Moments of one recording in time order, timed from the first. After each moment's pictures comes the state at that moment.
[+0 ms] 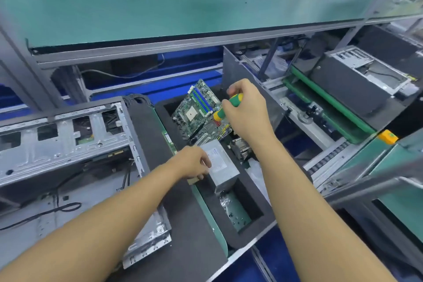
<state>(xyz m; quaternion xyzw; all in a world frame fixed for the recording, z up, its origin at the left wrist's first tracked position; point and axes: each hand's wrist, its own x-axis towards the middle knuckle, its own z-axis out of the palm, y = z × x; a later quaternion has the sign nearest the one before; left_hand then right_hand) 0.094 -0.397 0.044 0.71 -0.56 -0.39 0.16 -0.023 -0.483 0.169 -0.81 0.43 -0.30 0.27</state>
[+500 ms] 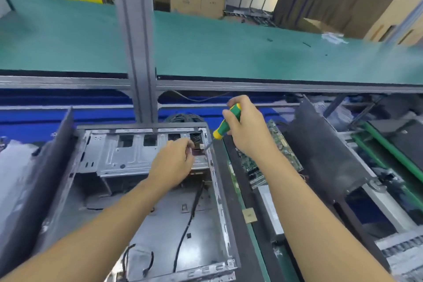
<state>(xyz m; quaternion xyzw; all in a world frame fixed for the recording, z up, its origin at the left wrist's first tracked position) 0.253 -0.269 0.063 0.88 -0.37 -0.09 0.29 0.141 -0.406 0.193 -0.88 0.25 -0.22 0.33</state>
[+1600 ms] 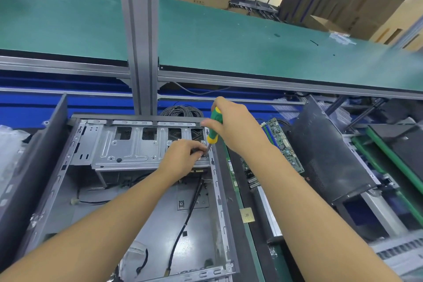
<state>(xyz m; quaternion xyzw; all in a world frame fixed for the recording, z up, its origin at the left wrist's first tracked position) 0.262 -0.294 0.039 0.81 -0.38 -0.16 0.42 0.172 -0.398 0.189 -0.97 0.20 -0.08 0.14</state>
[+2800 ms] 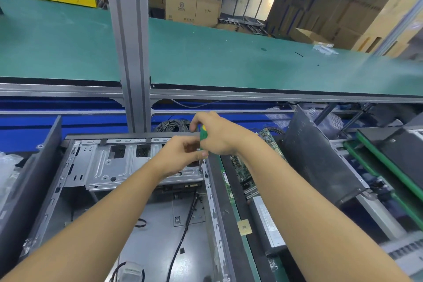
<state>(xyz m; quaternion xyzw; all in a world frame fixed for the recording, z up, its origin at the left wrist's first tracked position) 0.278 -0.292 0.098 0.62 -0.42 -0.32 0.58 0.188 -0.400 0.216 -0.95 0.20 0.12 0.23</state>
